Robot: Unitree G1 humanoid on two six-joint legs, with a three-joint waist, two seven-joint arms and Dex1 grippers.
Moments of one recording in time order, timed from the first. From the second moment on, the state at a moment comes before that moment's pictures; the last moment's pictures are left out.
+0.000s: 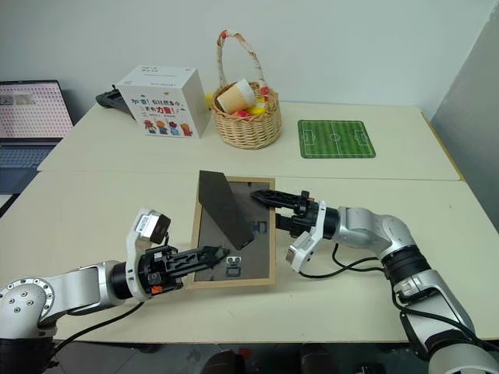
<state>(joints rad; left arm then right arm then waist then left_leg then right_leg) -0.10 0.79 0.20 -0.25 -1.97 1.18 -0.26 -0.77 -0.50 0.35 0.46 -0.80 -1.18 -0.02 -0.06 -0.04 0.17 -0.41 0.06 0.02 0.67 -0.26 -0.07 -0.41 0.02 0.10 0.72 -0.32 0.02</state>
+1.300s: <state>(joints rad) 0.04 1.00 0.44 -0.55 -1.20 0.92 -0.38 -0.75 -0.33 0.40 0.36 0.48 0.46 0.96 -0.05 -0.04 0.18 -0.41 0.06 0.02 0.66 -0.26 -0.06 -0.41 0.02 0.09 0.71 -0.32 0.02</state>
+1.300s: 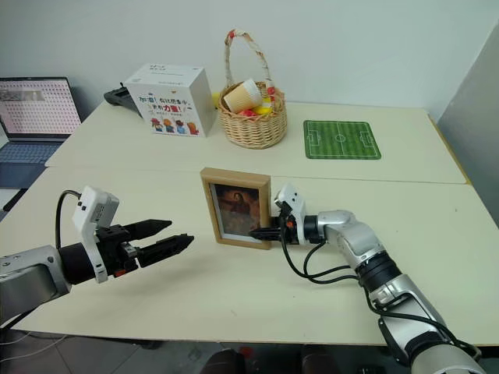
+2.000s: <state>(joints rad) 0.01 1.04 0.46 -0.43 -1.03 0.93 -0.58 -0.66 -0.60 0.27 0.10 0.38 0.61 1.06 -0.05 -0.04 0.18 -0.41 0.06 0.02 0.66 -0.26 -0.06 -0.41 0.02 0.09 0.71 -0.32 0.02</state>
